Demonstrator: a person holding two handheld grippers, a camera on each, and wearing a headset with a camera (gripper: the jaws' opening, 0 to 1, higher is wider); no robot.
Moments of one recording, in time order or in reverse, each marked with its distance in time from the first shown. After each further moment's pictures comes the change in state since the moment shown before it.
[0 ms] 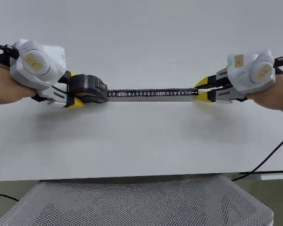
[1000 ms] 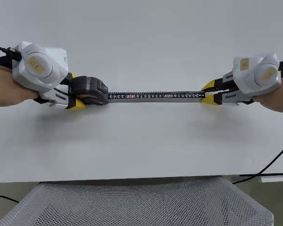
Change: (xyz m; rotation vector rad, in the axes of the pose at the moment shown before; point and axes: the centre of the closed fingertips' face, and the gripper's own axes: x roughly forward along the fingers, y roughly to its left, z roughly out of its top) left arm 0.001 0.001 0.002 -0.002 0.002 0.005; right arm -0.006 -0.003 -0.019 0.039 0.035 0.004
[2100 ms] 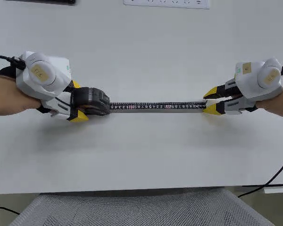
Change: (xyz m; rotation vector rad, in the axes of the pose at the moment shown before) left arm -0.004 0.003 0.002 -0.035 -0.003 -0.006; right arm -0.008 -0.004 0.003 0.076 -0.010 0.024
